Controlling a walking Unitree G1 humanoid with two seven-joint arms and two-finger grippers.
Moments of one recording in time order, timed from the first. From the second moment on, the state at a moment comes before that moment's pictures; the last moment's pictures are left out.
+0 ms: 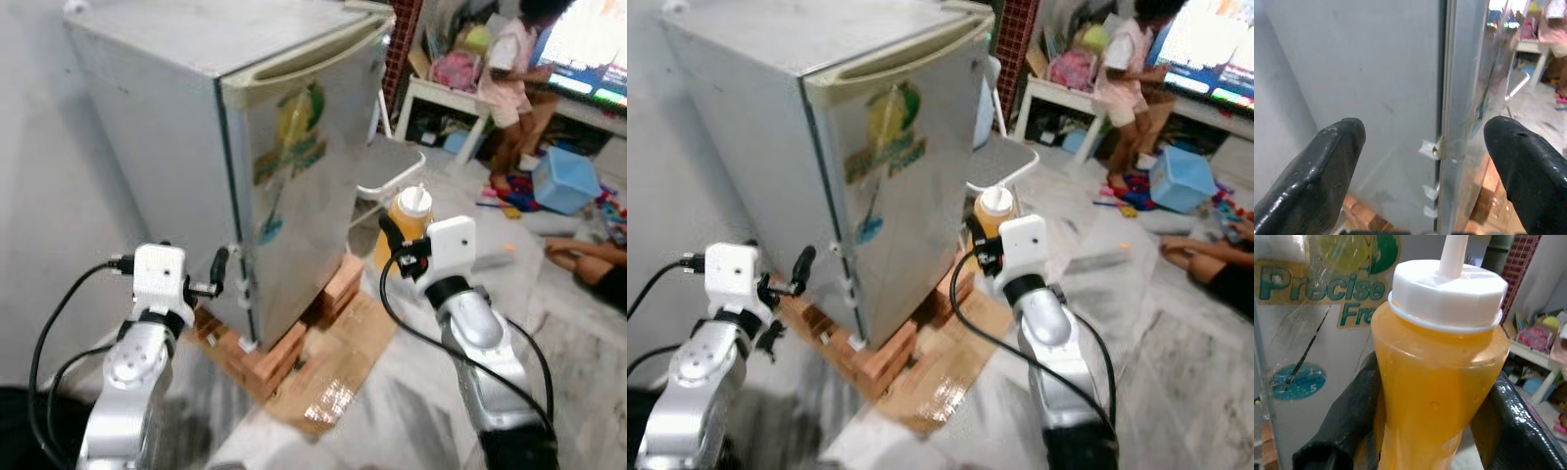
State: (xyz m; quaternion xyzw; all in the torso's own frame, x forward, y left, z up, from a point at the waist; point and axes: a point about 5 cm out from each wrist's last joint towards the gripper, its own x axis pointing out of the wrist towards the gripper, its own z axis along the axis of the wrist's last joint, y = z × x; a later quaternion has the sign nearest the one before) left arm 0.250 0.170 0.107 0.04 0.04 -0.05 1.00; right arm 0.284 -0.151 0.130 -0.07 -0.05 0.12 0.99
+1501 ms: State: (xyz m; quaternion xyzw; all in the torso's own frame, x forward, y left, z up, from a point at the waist) left arm 0.252 0.161 0.115 0.01 0.02 -0.10 0.99; right arm 0.265 -0.165 0.113 -0.07 0.00 0.10 0.99
